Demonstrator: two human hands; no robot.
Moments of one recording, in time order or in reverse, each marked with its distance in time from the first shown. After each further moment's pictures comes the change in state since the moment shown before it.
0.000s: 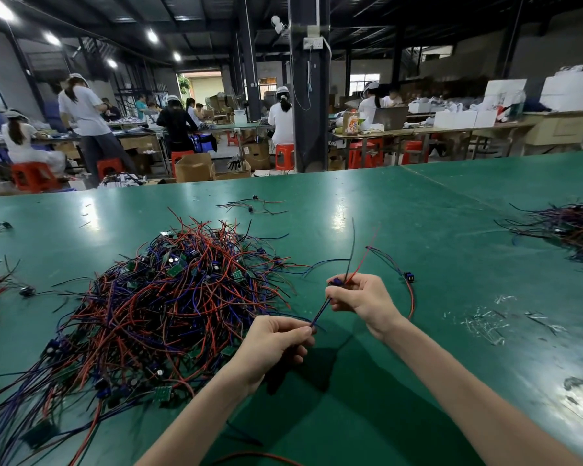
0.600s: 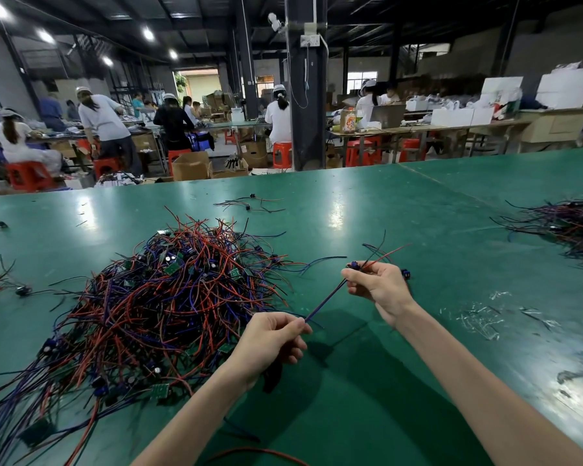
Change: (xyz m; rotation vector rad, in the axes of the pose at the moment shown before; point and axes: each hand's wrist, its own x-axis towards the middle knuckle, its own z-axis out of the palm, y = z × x) left_hand -0.003 0.003 -0.001 0.106 -0.005 0.046; right_hand 0.016 -0.004 -0.029 0.154 0.112 -0.018
